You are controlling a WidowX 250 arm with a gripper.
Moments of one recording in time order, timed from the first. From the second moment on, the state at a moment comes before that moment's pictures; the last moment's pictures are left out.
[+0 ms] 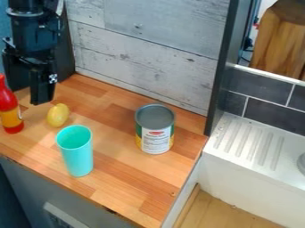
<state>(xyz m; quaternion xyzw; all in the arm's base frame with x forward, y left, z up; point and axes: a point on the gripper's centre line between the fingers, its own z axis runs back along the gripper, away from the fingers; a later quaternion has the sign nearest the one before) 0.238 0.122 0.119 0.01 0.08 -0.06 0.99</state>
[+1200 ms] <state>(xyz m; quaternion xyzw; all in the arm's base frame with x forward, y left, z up) 0.236 0.052 0.089 0.00 0.06 -0.10 0.99</state>
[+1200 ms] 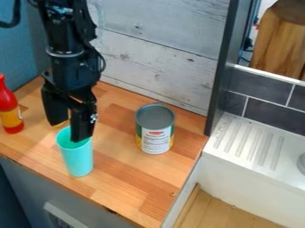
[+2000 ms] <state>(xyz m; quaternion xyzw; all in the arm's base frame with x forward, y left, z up) 0.241 0.043 0.070 0.01 0.07 -0.09 0.99</state>
